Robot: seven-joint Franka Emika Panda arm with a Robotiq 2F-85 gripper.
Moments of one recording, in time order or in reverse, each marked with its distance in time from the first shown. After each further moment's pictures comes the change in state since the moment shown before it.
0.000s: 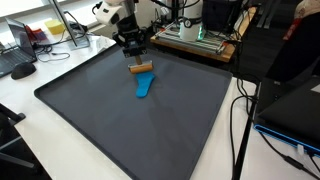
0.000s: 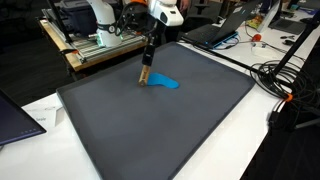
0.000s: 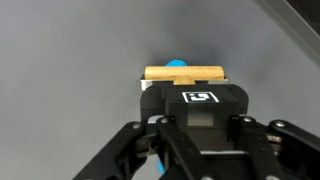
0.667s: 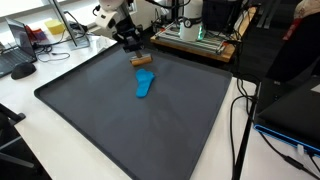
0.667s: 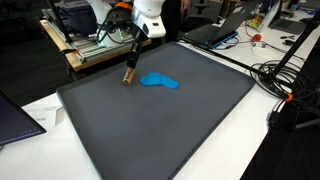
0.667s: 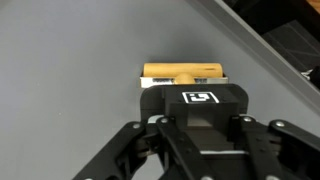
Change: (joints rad) arm -0.054 0.014 -0.041 -0.015 -0.013 -0.097 -0.056
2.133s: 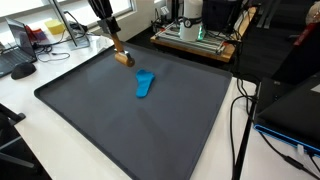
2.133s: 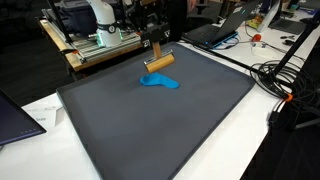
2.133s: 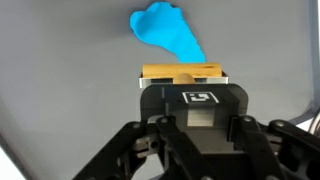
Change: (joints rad) arm -0.026 -0.070 -0.069 0.237 0.427 -0.020 0.688
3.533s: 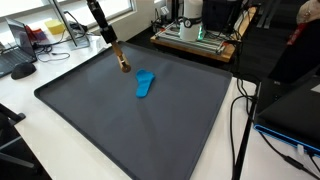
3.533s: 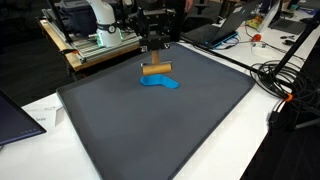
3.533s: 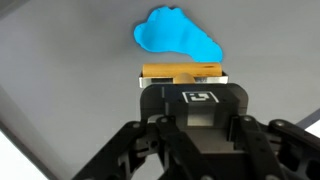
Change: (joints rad) arm 0.022 0.106 -0.005 0.111 -0.072 -0.074 0.360
